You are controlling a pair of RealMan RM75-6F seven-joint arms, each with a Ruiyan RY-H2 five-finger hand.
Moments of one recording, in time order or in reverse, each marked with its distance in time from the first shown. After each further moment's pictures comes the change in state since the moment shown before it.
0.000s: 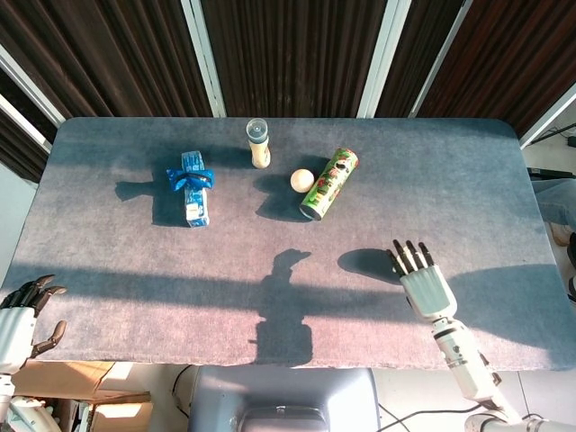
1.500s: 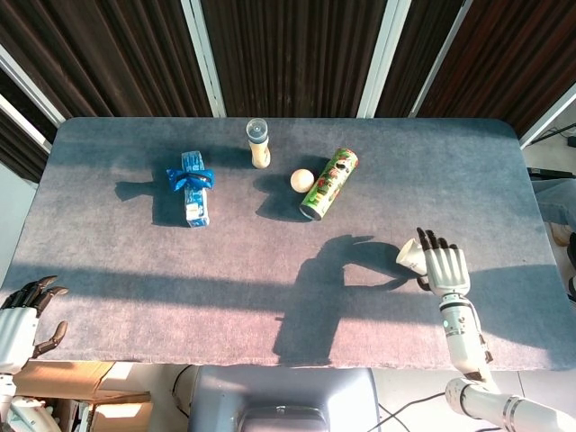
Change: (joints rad) left arm -0.003 -0.001 0.002 0.000 -0.002 -0.006 0.006; right arm 0.041 -0.116 0.192 0.172 0.295 -0.181 0.147
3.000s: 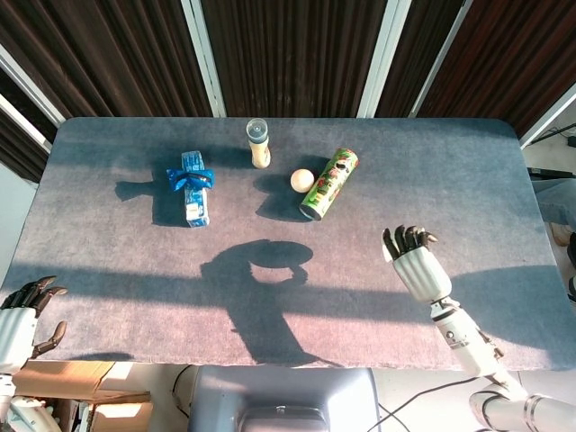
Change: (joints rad) left arm 0.002 0.001 0.000 -0.003 -0.001 0.004 0.000; right arm 0.064 0.121 -0.174 -0.001 -0.515 0.204 -0.590
